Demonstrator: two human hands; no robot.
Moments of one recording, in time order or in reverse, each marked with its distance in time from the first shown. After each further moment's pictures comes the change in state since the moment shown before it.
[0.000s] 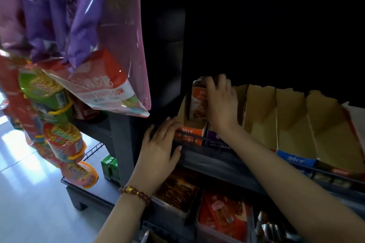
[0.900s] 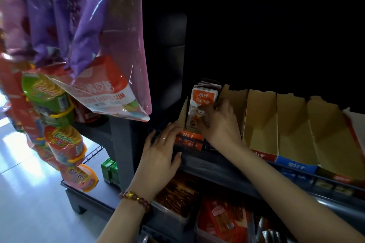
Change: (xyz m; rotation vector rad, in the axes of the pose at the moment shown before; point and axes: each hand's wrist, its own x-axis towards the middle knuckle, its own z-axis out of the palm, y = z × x) left_hand -0.001 0.002 0.003 -0.006 -0.015 -0.012; right_hand -0.031 0.000 -0.017 0.192 -0.362 0.056
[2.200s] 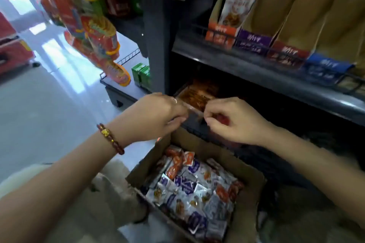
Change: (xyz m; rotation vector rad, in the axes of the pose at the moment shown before) left_hand -0.123 0.035 -0.095 0.086 -0.513 0.288; right_hand -0.171 -0.011 -0.006 0.513 -0.504 -0.570
